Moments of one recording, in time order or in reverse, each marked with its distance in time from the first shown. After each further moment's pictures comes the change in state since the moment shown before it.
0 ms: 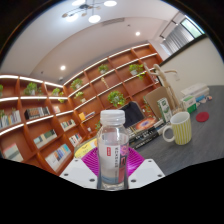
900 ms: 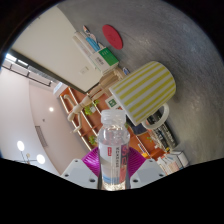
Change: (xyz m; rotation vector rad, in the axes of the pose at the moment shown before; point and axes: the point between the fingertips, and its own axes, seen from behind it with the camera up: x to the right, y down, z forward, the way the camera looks) arm 0.147 -0.120 0.078 0.294 -0.153 1.692
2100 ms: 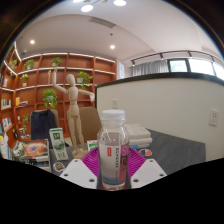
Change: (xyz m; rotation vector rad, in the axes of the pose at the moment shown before) arm -0.104 -0.240 0.005 0.395 0.546 -2.127
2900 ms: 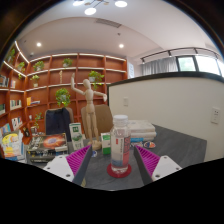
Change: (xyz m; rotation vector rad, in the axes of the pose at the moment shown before) arm -0.018 0.006 -0.079 -0.034 -0.142 0.011
